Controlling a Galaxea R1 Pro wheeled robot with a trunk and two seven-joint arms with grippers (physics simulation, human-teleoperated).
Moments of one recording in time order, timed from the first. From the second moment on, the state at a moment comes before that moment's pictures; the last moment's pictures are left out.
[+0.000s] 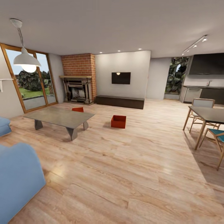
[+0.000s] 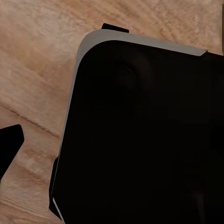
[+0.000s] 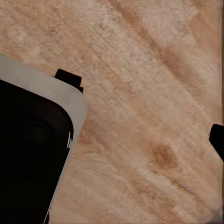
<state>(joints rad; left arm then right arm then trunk) 0.00 0.01 0.00 -0.03 0.25 -0.06 0.00 -0.11 -0.06 0.51 0.03 -0.10 -0.12 -0.09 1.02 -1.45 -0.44</state>
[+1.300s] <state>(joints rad) 0.00 0.01 0.00 -0.03 0.25 -0.06 0.00 -0.11 -0.06 0.51 0.03 -0.10 -0.12 -0.09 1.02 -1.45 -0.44</state>
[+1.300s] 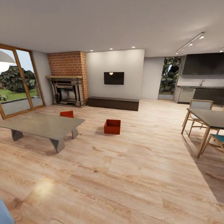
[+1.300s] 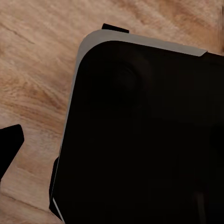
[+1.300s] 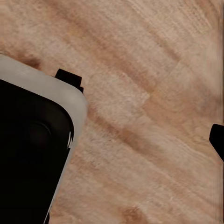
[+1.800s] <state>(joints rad) 0.00 0.01 0.00 -0.03 0.25 -0.06 0.00 -0.11 -0.06 0.51 0.03 -0.10 -0.12 -0.09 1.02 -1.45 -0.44</state>
